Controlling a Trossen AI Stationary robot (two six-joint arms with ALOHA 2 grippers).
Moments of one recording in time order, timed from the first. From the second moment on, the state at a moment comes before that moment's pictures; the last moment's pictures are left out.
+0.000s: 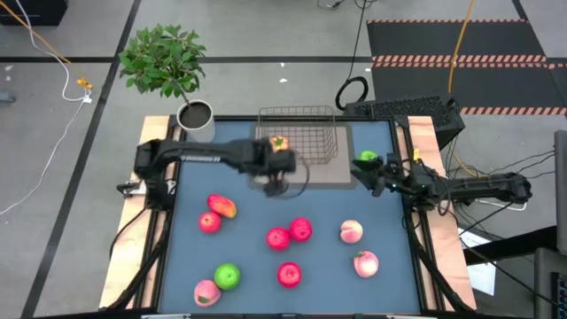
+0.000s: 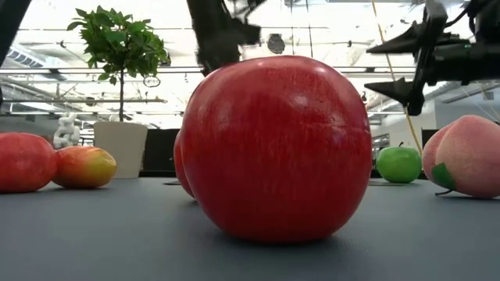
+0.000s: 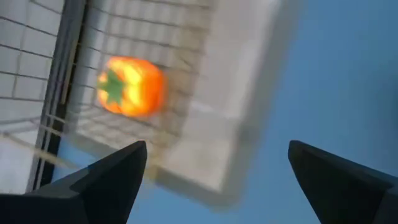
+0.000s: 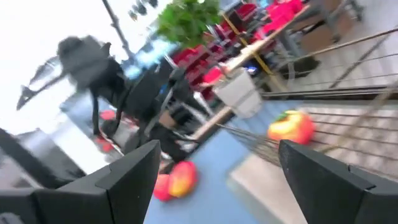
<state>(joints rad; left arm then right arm) 0.04 1.83 1.68 -1.11 -0.32 -0.14 -0.02 0.35 0.02 0.44 0.31 0.66</state>
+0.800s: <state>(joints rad) -0.20 1.76 1.39 -0.41 -0.08 -0.13 -0.04 0.36 0.06 0.55 0.47 0.36</state>
